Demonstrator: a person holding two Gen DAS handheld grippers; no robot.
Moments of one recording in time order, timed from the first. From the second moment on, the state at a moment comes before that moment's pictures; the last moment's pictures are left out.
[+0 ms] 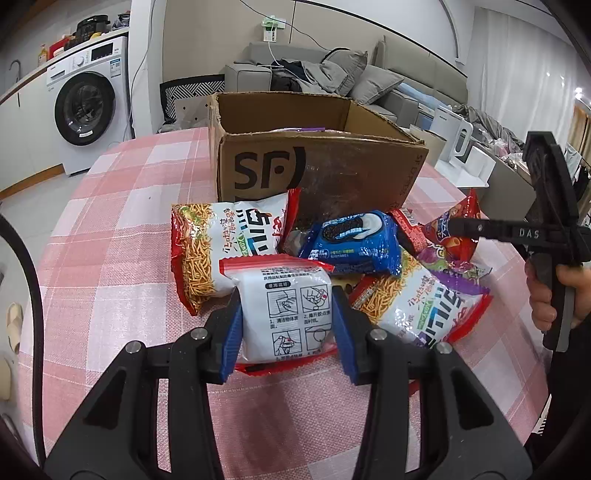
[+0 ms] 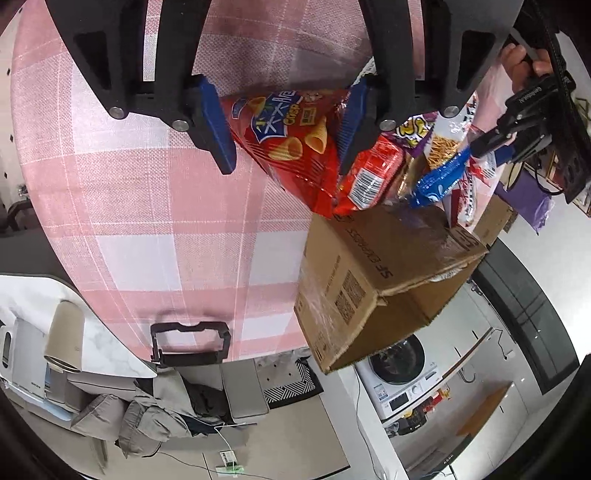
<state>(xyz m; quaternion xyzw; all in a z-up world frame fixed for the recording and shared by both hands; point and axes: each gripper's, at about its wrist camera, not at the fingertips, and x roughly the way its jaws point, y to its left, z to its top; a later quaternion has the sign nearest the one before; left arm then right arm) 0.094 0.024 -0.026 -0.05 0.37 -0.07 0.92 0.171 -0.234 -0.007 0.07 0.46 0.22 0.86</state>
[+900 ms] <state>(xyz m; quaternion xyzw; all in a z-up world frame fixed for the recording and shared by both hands) 0.089 0.027 -0.016 -0.06 0.36 -0.07 0.93 0.159 -0.227 -0.003 0.02 0.46 0.27 0.85</state>
